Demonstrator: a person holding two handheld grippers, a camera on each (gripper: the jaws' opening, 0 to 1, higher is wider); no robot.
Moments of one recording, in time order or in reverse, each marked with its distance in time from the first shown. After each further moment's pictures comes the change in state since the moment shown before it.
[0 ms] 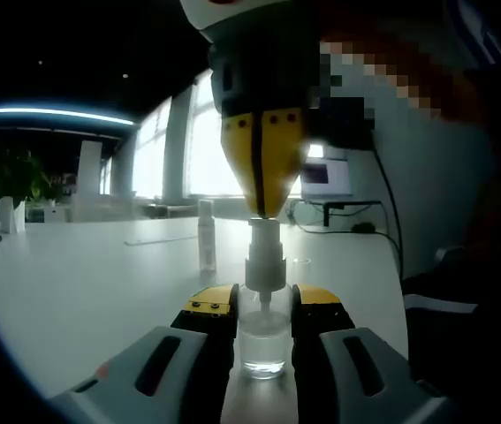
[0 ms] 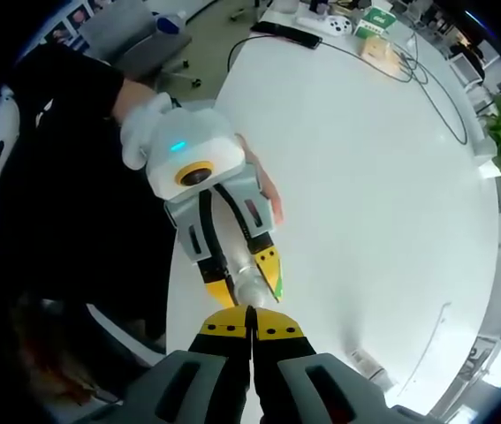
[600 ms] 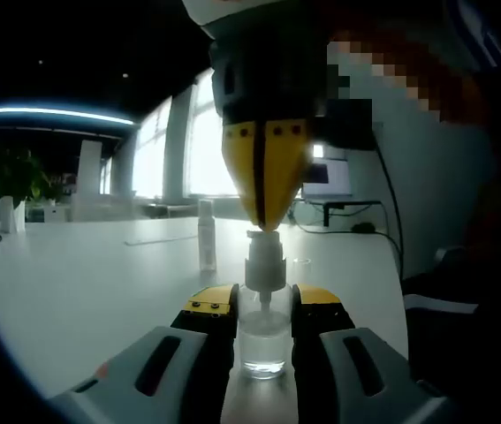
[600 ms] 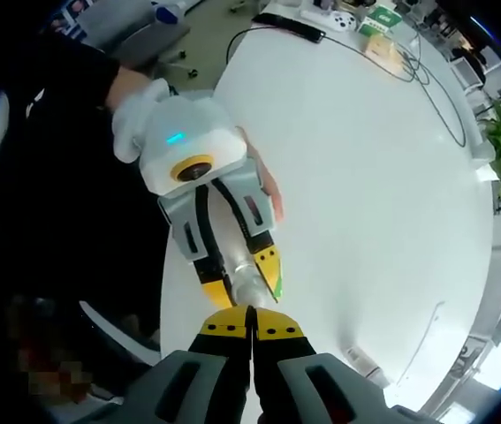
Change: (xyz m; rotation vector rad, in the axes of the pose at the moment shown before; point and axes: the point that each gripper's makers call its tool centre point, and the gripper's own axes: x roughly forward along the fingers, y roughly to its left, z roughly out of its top) left arm 0.000 0.001 -0.001 -0.001 0.001 0.001; right arm 0.007 -0.004 0.000 -0.014 0.044 -0.044
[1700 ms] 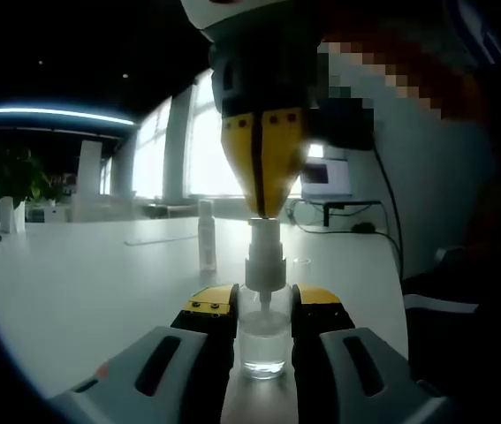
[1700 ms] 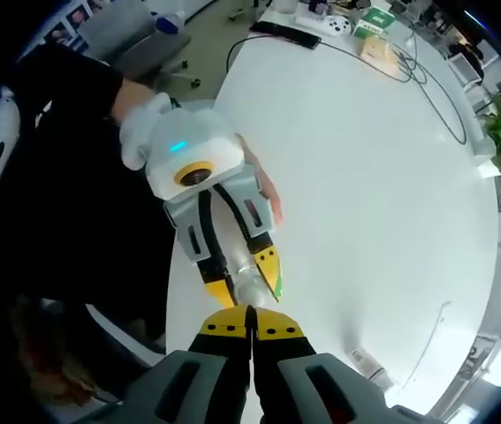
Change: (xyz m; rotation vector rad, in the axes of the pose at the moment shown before) left arm 0.000 -0.001 0.000 0.001 -0.001 -0.001; right arm -0.007 0.004 0.000 0.014 -0.044 0.038
